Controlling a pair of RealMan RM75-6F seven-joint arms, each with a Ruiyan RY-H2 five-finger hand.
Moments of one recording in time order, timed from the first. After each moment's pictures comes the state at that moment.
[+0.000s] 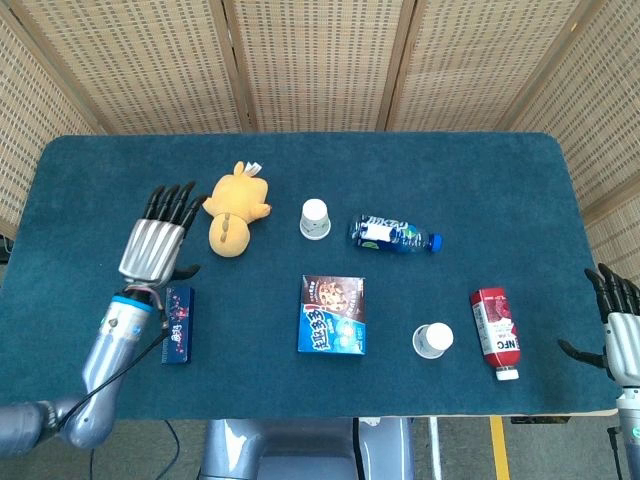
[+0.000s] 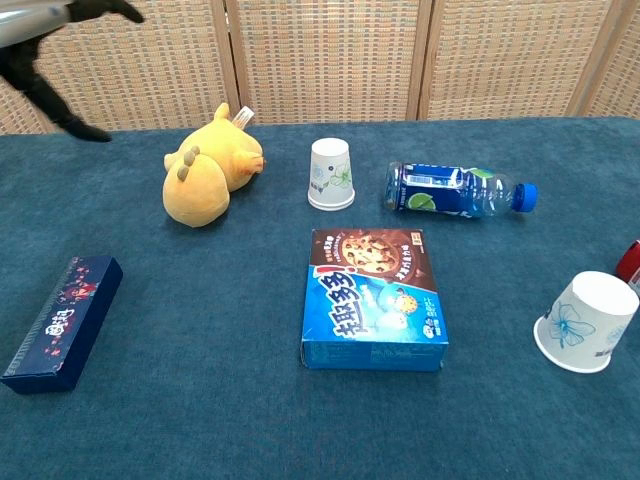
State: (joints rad) left arm -0.78 -1.27 -0.06 -1.84 1.00 1.42 0.53; right arm 0.10 -1.13 0.14 -1.48 -1.41 1.43 0.20
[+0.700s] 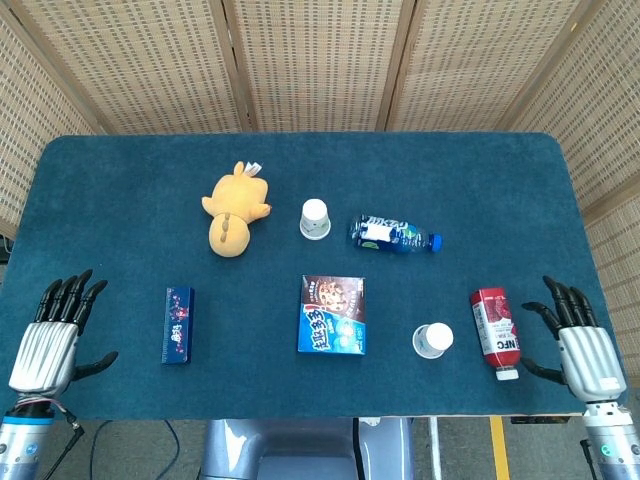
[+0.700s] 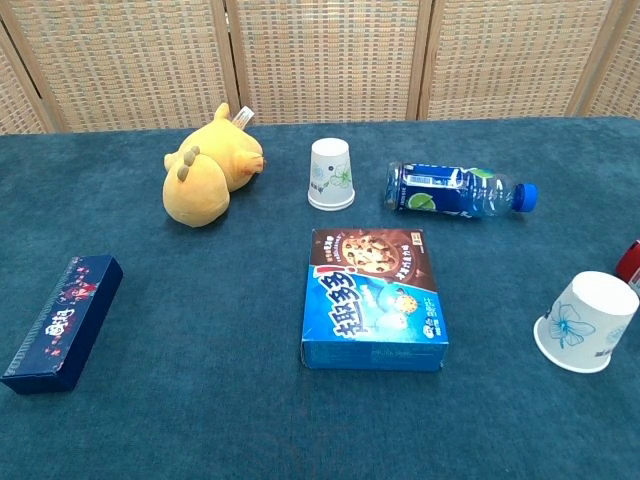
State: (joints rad) left arm -0.28 -1.17 0.21 -1.89 1.44 1.72 0.29; right arm 0.10 -1.12 0.05 -1.65 -1.58 1.46 0.03
